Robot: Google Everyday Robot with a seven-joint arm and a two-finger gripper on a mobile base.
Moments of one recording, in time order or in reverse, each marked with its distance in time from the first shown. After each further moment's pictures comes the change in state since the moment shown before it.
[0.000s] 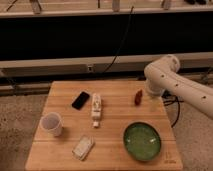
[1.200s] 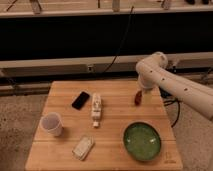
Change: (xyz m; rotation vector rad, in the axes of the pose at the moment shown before) arm -0.017 -0.040 0.032 0.010 -0.003 -0.075
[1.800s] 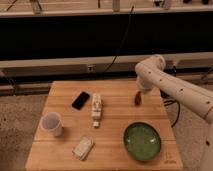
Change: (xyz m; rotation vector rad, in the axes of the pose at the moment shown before) arm -0.004 -0.008 0.025 -0.005 -0.028 -0.069
